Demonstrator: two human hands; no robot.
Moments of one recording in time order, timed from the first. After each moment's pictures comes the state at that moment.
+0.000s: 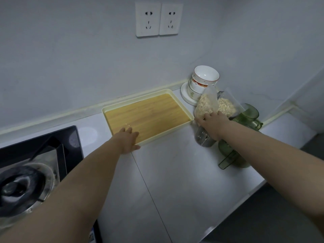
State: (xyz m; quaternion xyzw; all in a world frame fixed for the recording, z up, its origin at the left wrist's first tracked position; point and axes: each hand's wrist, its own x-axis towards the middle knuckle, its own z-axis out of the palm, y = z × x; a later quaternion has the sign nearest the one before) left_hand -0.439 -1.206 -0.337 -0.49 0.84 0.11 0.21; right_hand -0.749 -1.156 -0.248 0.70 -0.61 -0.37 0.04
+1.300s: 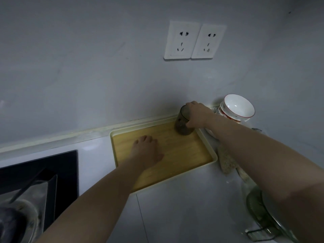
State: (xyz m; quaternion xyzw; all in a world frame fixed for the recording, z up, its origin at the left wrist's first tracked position) left_hand -0.483 -1.296 -0.353 -0.58 0.80 0.13 0.03; right_hand -0.691 -1.376 -0.257 0.75 -0.65 -0.08 -0.05
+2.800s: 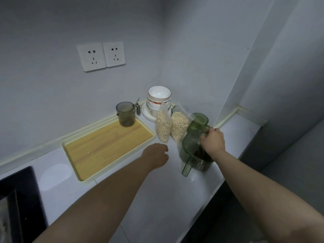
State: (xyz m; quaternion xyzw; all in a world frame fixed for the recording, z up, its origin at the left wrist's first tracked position) left_hand -0.649 -1.136 -0.282 -0.41 0.89 0.21 0.03; right_hand -0.860 -1.070 -0.267 0.38 -0.89 0.23 -0.06
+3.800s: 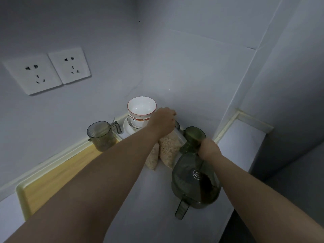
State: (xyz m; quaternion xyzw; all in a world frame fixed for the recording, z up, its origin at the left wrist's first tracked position) left_hand -0.809 -1.286 -0.223 -0.35 0.92 0.13 -0.12; right_hand -0.946 -1.159 -0.298 0.37 -0.90 0.08 -0.19
